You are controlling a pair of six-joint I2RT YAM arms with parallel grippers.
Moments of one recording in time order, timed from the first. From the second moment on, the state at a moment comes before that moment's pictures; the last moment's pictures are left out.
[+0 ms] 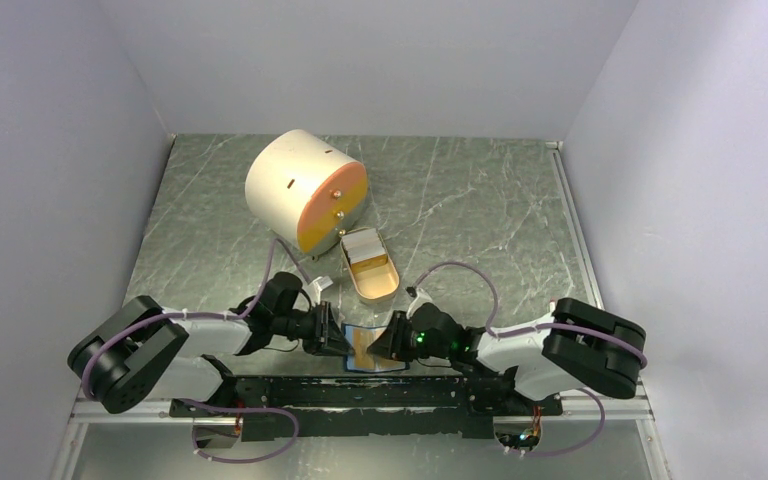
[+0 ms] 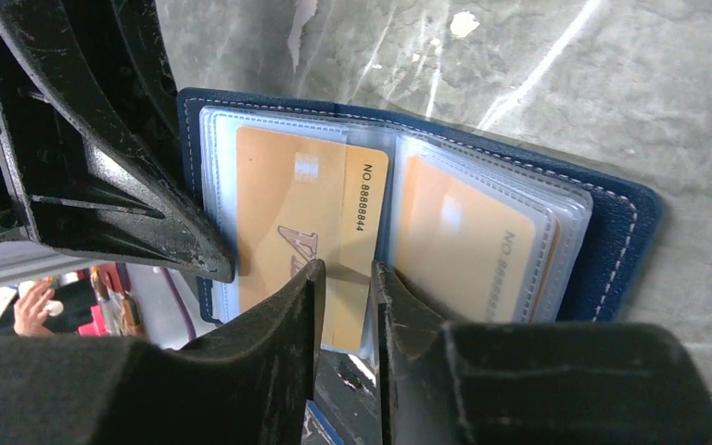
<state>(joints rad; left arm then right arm) -0.70 1.32 0.20 0.42 0.72 -1.05 1.11 1.35 0.19 0.60 -0.04 1.13</state>
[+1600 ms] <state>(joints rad) -0.72 1.34 0.30 0.38 0.74 -1.03 1.13 1.34 0.30 0.39 0.07 1.00</state>
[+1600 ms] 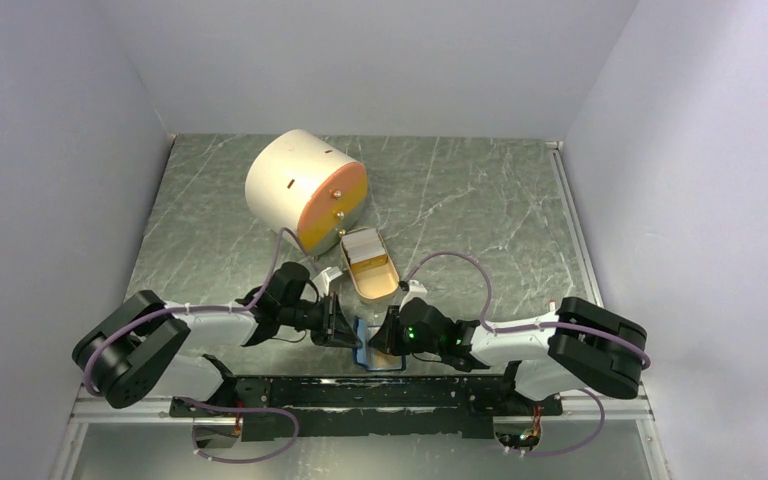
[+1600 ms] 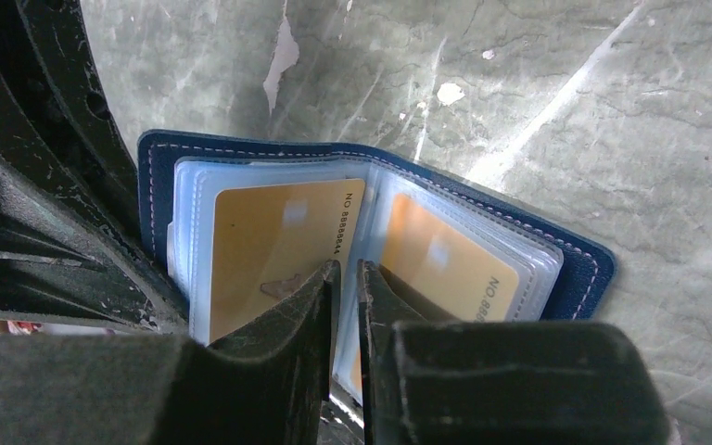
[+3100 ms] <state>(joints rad) -0.77 1.35 0.47 -0.02 0.54 -0.93 1.15 0.99 0.35 -0.03 0.19 0.97</state>
